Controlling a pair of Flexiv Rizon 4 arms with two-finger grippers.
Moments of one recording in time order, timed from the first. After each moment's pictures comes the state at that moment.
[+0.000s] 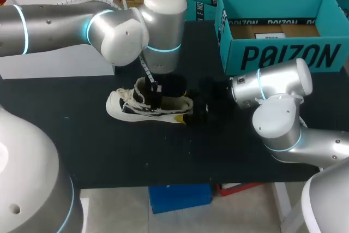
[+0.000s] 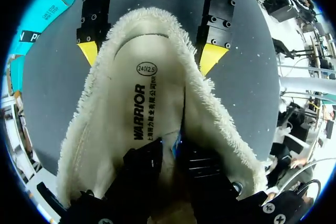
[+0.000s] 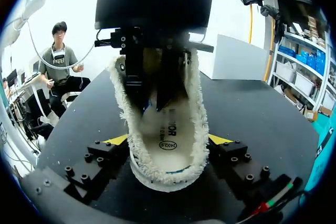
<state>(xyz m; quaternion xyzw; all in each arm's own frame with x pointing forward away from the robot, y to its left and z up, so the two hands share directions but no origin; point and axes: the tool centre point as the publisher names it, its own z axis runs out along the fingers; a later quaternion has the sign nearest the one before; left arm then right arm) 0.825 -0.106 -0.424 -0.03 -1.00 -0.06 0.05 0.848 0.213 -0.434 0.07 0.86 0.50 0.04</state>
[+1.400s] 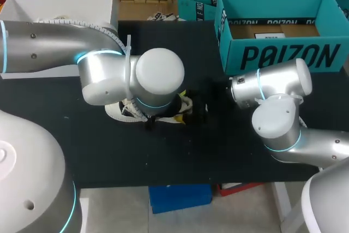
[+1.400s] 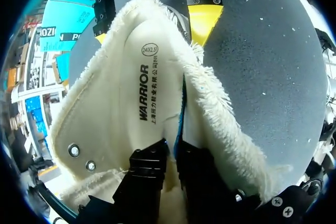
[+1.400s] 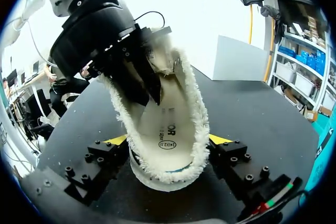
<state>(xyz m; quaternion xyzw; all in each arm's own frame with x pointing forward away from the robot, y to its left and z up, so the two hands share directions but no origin) 0.831 -0.085 -0.428 -0.01 -0.98 -0.08 -0.20 0.848 0.215 -0.433 0.07 0.86 0.50 0.04</state>
